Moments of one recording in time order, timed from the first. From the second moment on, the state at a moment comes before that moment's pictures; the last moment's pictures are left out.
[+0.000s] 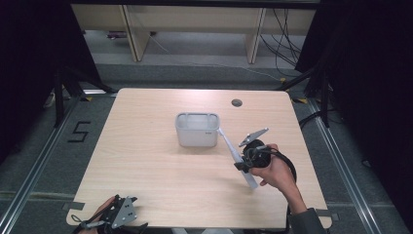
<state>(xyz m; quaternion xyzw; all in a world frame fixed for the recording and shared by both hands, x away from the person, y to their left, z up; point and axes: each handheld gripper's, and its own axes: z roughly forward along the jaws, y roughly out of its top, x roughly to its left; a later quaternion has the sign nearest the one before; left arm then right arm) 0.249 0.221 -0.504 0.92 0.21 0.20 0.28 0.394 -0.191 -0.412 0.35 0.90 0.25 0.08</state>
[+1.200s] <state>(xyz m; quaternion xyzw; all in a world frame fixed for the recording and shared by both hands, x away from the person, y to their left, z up) 0.248 0.220 -0.503 0.91 0.22 0.20 0.30 0.413 -0.189 -0.395 0.33 0.82 0.43 0.18</state>
